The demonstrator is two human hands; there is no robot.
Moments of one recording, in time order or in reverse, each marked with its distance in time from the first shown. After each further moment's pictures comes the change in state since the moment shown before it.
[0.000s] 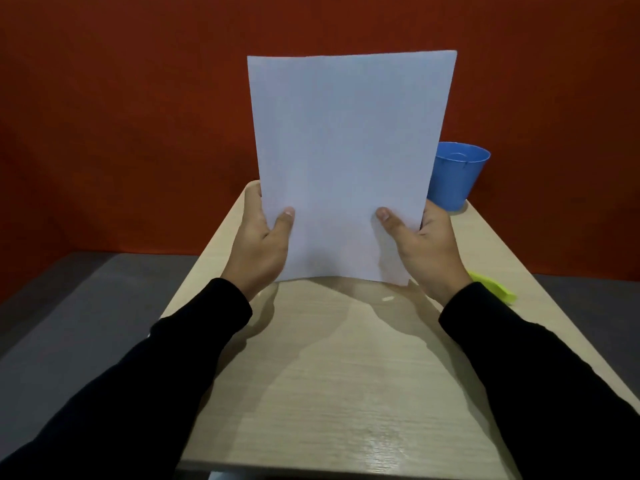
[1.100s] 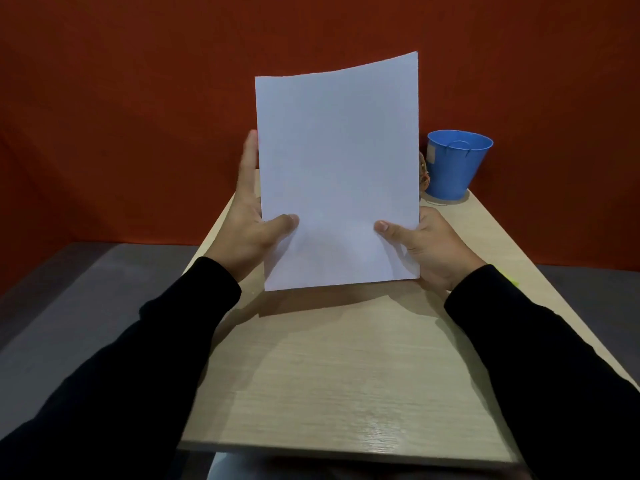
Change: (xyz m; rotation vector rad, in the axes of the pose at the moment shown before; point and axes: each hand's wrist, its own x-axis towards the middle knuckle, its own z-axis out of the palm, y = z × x) left_hand -0.002 0.010 -0.024 -0.105 -0.247 -0.017; right_hand -0.003 0.003 -0.016 0.130 -0.295 0.307
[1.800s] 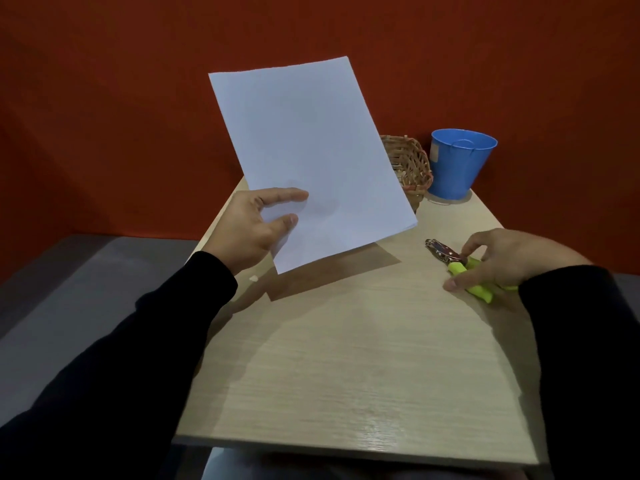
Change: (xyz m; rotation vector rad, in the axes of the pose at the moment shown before) left_hand 0.005 -0.010 -0.009 0.318 0.016 -0.042; right_hand -0.013 -0.038 -0.089 -1.329 -0.060 0.690
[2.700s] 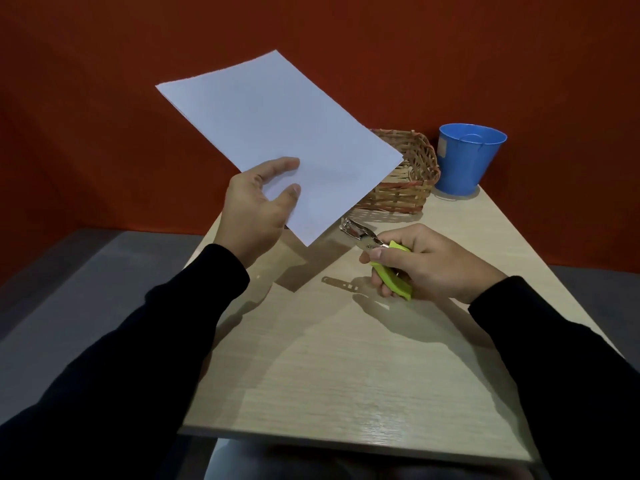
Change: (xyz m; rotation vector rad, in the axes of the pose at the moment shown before) left_hand 0.003 0.014 0.009 -0.025 0.266 0.019; right_hand -0.031 -0.085 0.054 0.861 -0.162 -0.645
